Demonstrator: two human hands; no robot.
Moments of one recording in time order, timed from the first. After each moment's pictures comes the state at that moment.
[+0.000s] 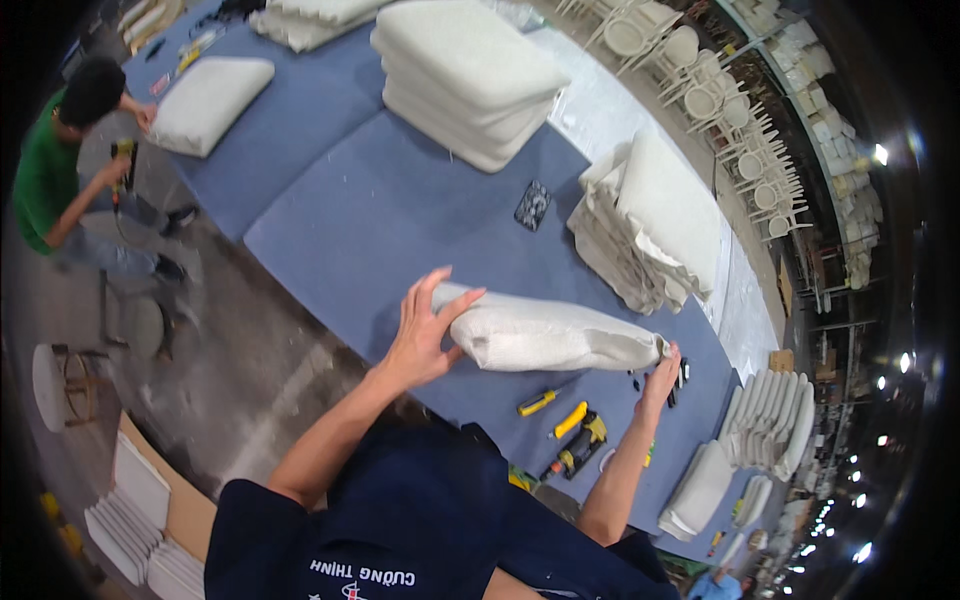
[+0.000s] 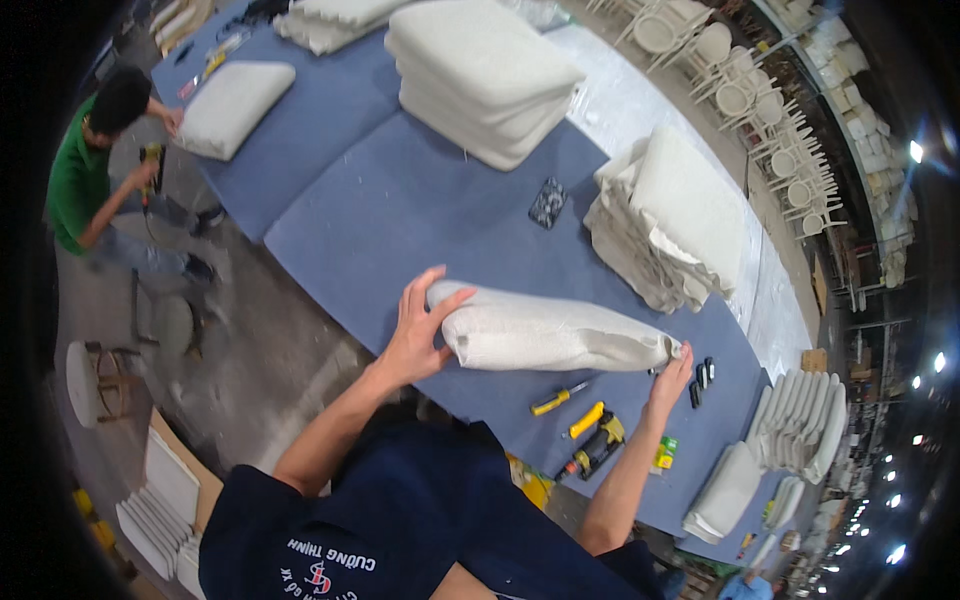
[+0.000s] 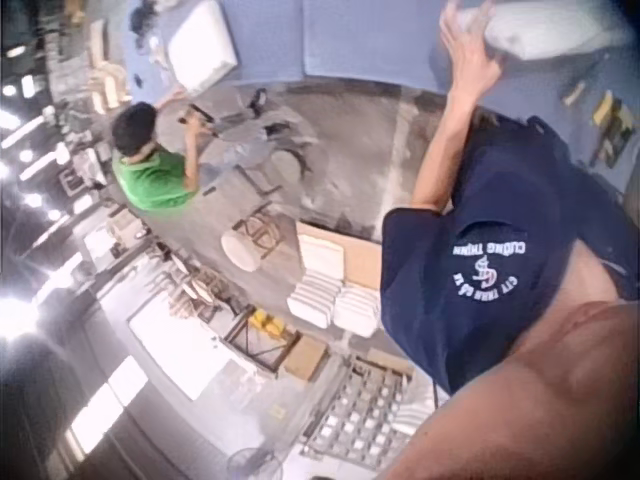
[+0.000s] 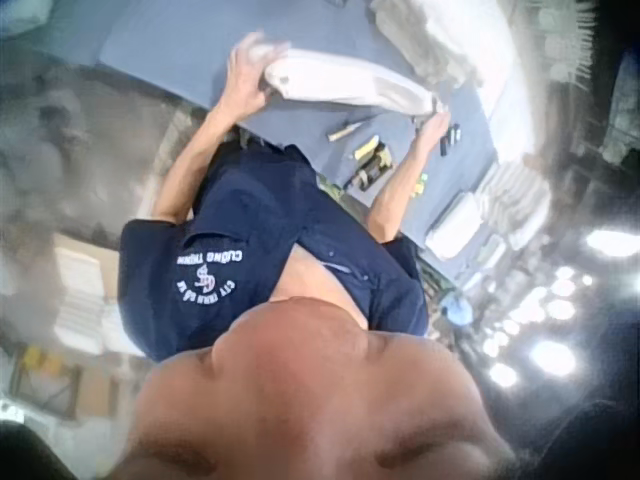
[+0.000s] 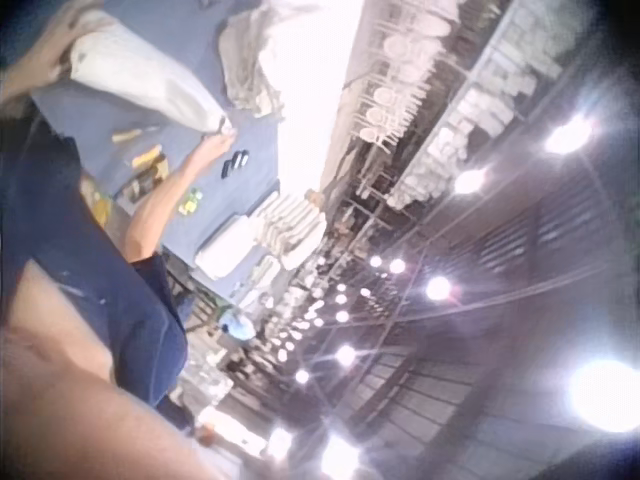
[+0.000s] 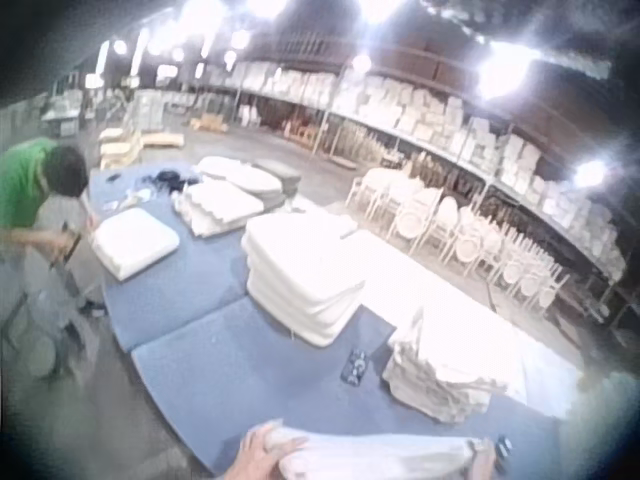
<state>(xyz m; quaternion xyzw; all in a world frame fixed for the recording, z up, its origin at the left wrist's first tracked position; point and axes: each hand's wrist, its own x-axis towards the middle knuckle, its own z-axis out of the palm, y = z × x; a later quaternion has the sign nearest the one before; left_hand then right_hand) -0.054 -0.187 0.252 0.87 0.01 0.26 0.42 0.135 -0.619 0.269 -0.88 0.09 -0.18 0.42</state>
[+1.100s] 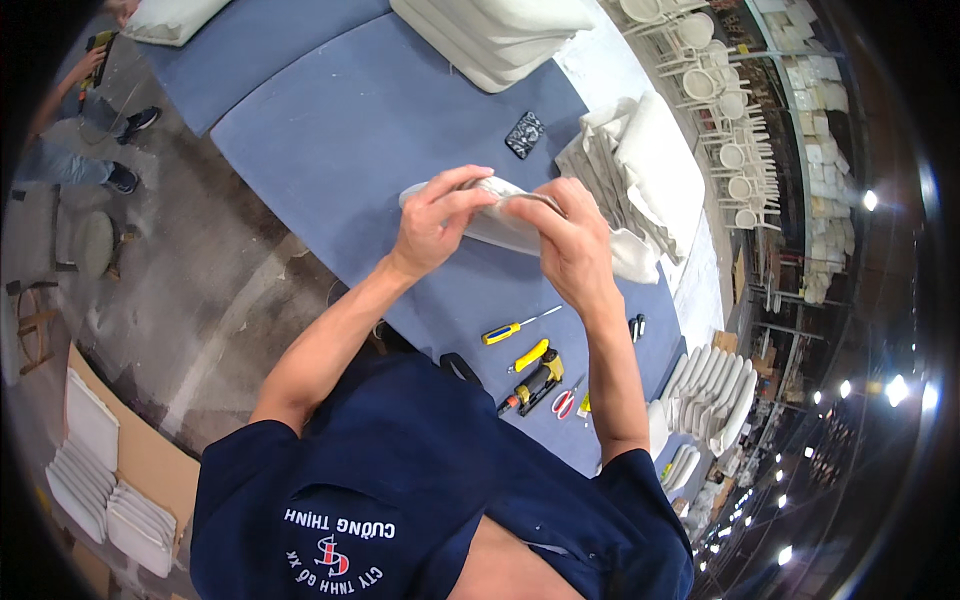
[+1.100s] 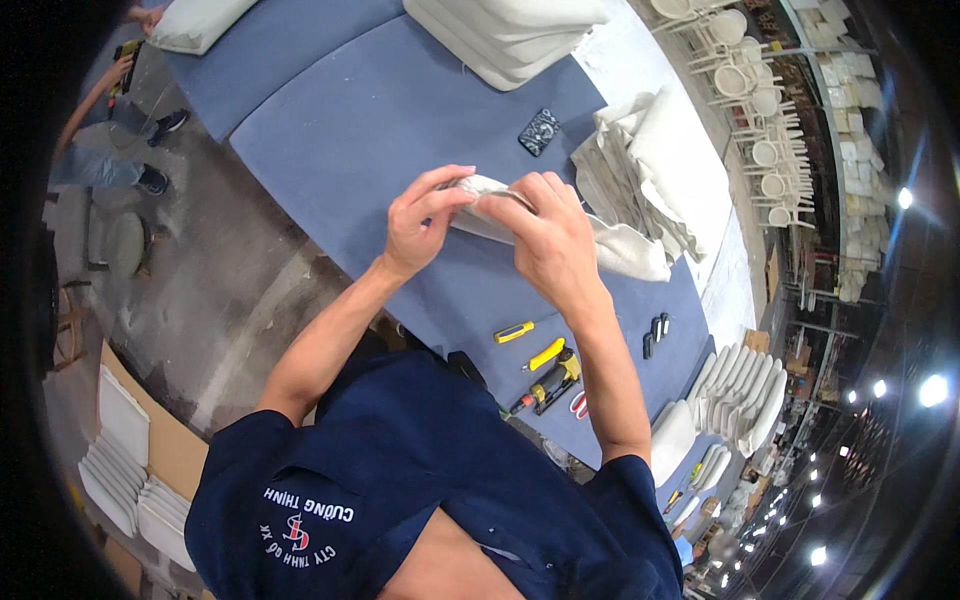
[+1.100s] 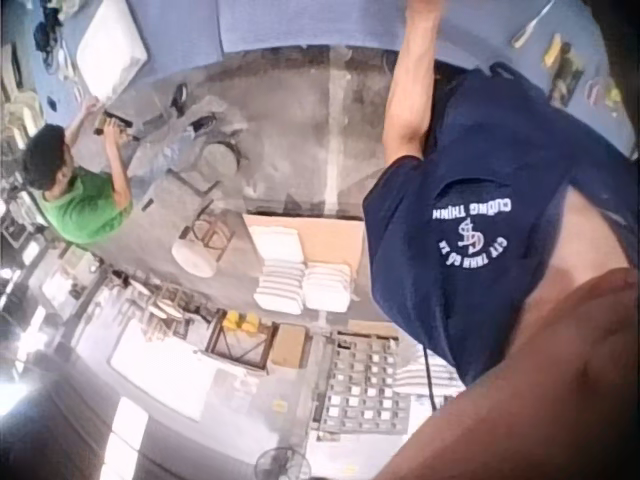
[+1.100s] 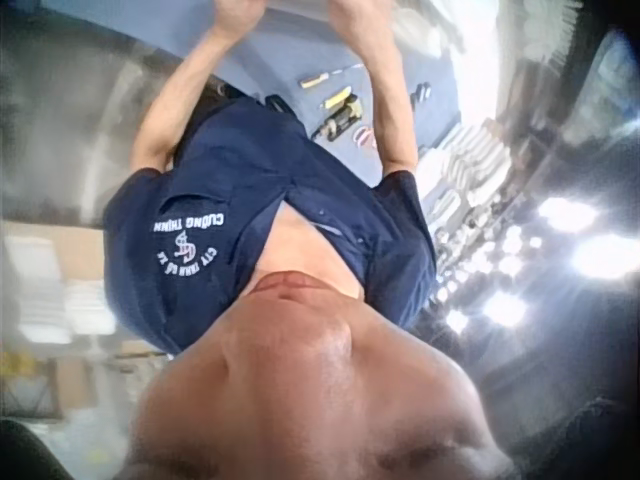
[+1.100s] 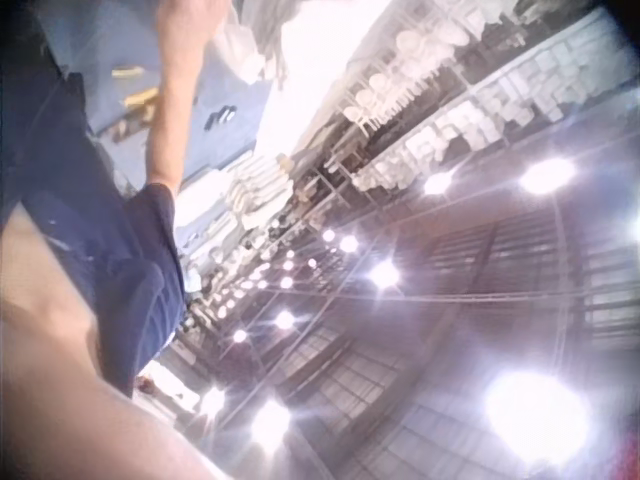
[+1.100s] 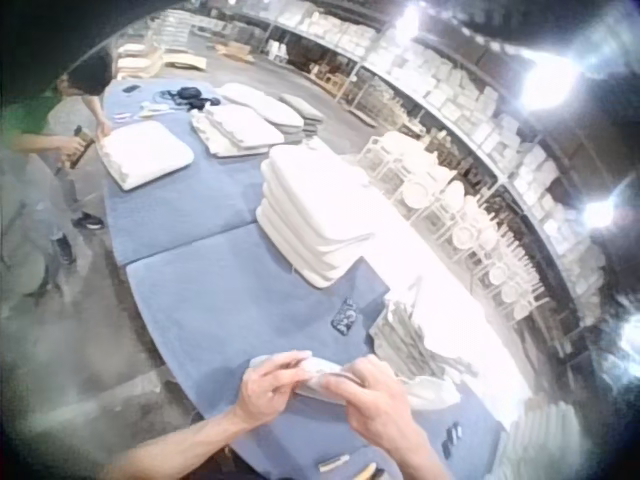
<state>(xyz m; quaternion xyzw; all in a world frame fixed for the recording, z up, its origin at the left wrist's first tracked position) -0.001 -0.194 0.224 0.64 -0.01 0.50 0.58 0.076 -0.327 0.397 -0.77 -0.61 -0.06 0.16</state>
